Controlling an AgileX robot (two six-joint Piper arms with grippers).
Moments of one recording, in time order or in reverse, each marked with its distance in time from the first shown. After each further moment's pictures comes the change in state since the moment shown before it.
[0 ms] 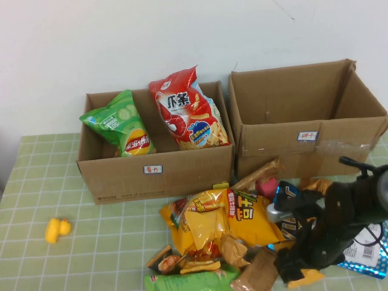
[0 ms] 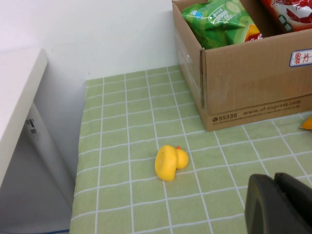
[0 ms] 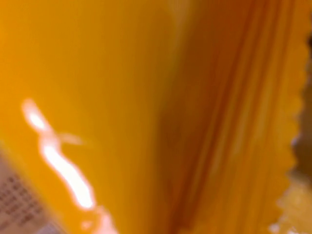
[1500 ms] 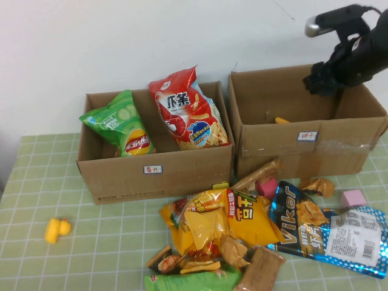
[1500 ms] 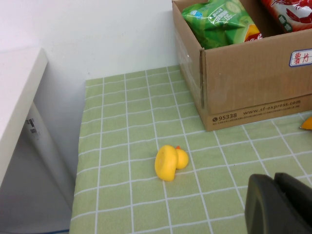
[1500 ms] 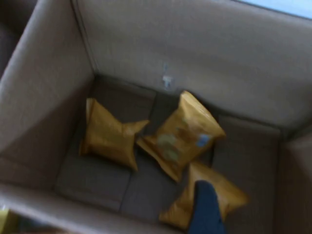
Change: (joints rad) right arm -0.240 -0.025 -0.838 -0.257 0.289 0.025; left arm 0.000 0.000 0.000 0.000 0.000 0.000
